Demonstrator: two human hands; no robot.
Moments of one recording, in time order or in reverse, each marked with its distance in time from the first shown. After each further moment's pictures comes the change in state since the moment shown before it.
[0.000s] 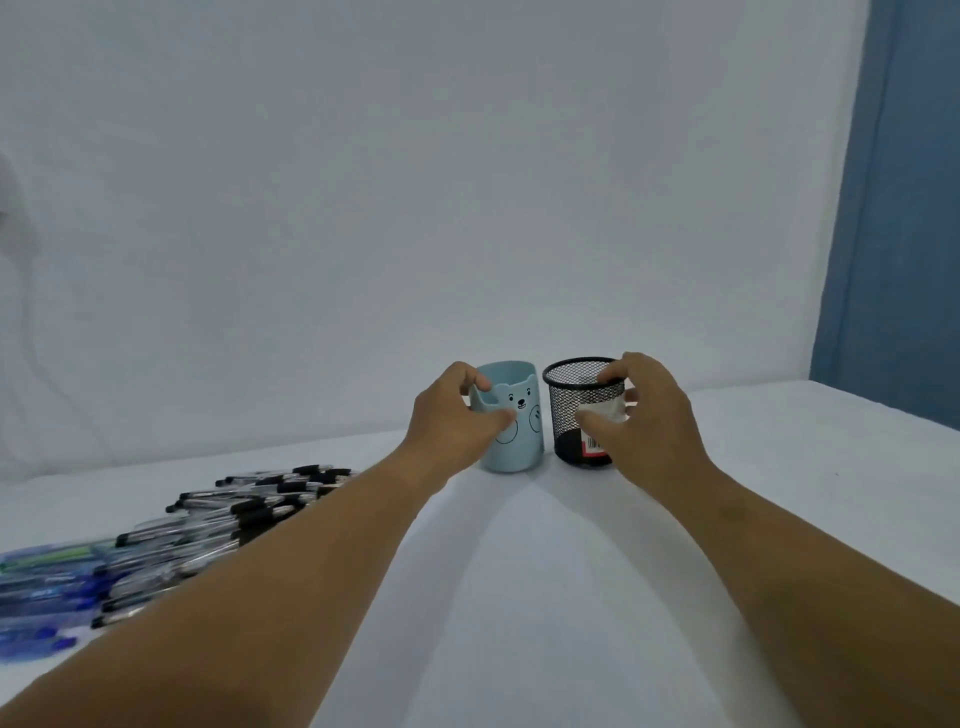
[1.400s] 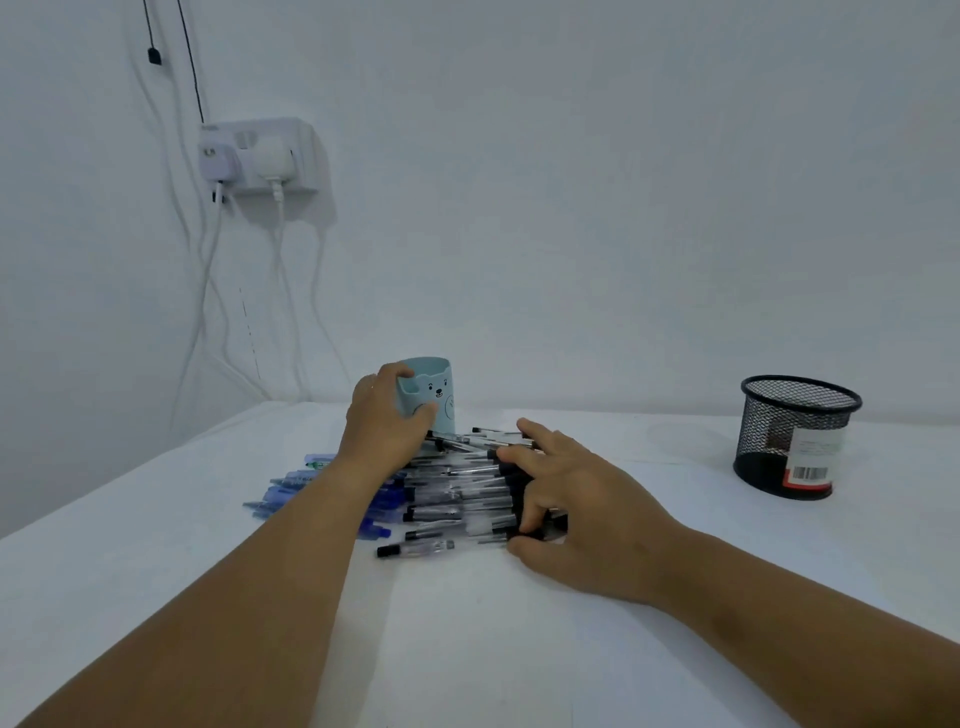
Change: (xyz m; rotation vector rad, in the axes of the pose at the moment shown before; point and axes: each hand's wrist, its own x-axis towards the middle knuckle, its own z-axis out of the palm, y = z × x) left_hand -0.058 -0.114 -0.256 0.368 0.412 -0.096; right_hand -0.110 -0.155 0.153 -0.035 -0.786 -0.655
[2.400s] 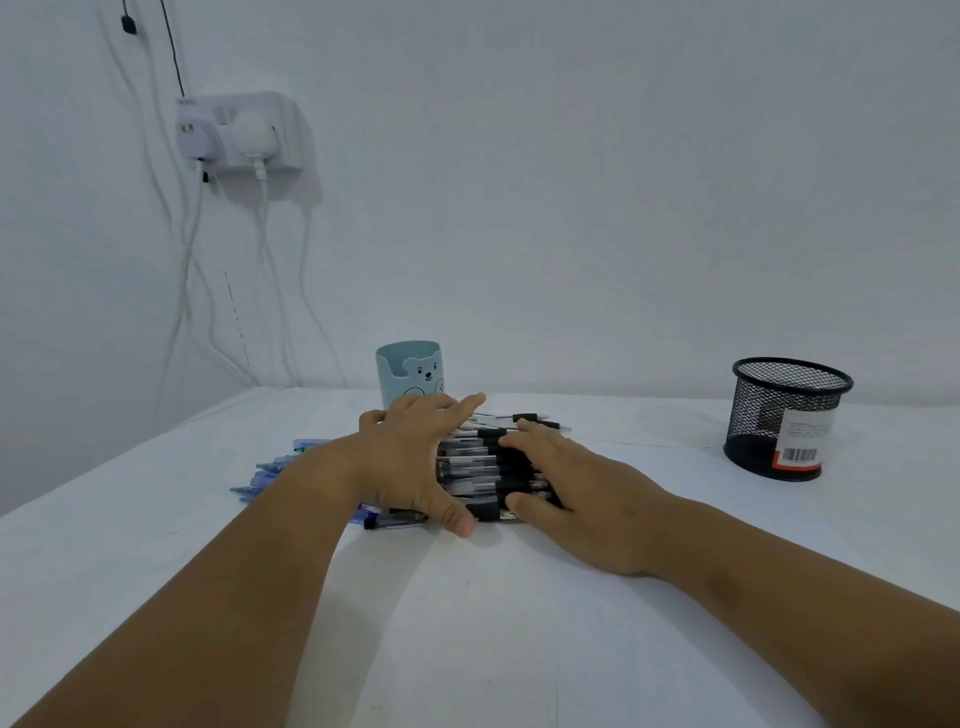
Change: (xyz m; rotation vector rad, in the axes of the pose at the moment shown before) left_hand -0.033 0.032 -0.015 0.570 -0.747 0.273; right_hand 0.000 -0.004 -0.017 -0.063 -0.271 0.303
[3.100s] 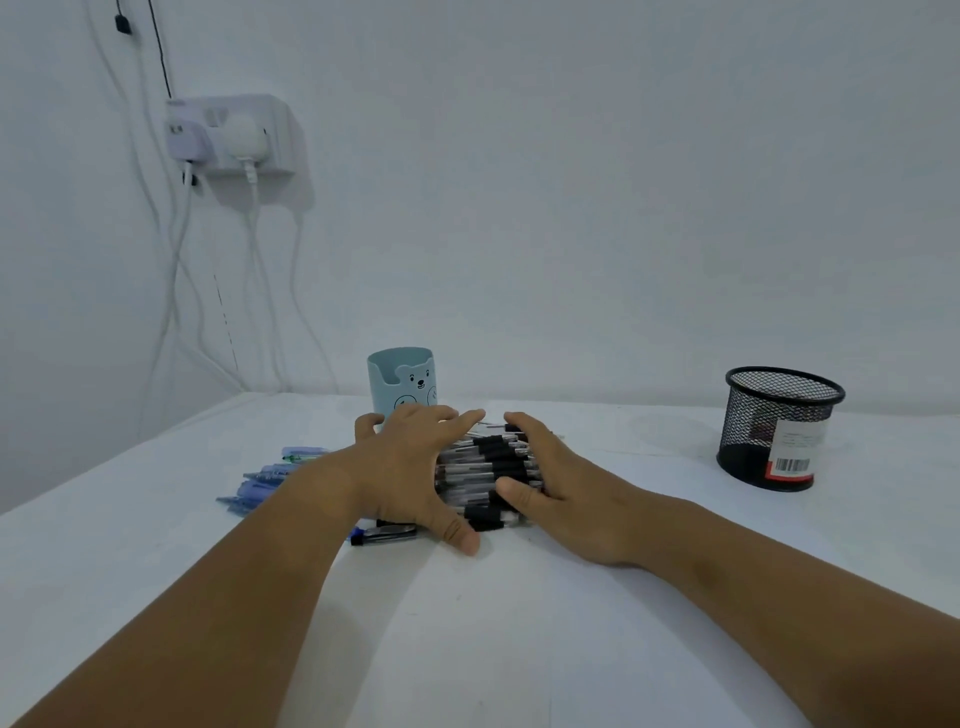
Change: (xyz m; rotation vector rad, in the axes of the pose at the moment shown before) left_hand 0.002 0.005 0.003 0.036 -0.005 0.000; right_hand 0.024 0.026 0.015 0.363 0.001 0.000
